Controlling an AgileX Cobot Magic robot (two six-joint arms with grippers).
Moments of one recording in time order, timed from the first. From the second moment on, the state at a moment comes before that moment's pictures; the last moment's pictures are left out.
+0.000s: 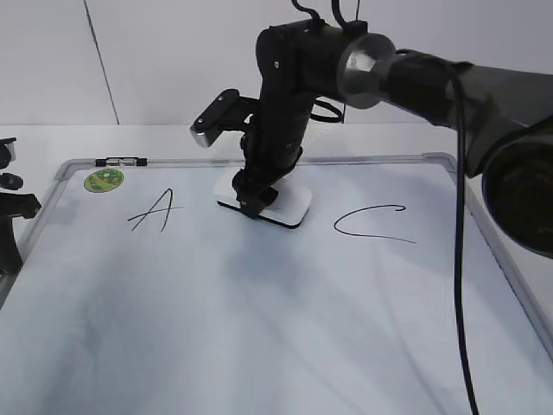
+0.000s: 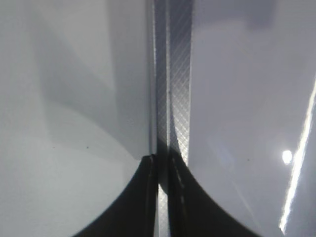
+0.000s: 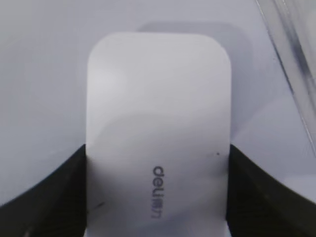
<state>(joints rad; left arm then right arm) 0.04 1.96 -1.25 -0.21 1.00 0.16 0.52 2.46 -2.21 0.02 1.15 -0.61</state>
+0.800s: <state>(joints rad) 0.04 1.96 -1.25 -0.21 1.00 0.16 0.45 2.48 -2.22 0.05 1.16 -0.66</state>
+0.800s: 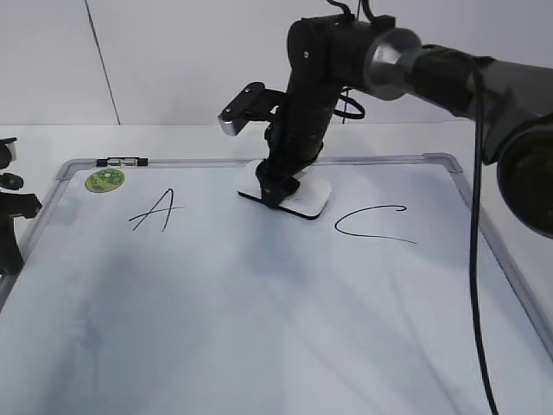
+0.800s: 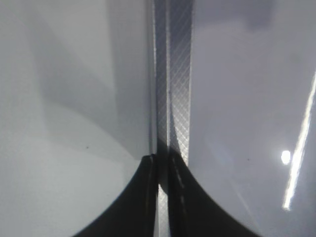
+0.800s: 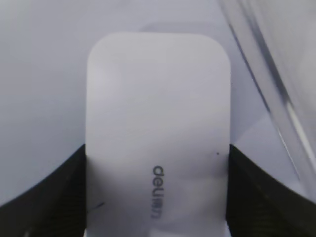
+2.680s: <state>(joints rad) 0.04 1.96 -1.25 -0.22 1.00 0.16 0.32 2.45 -2.33 0.13 1.24 -0.59</state>
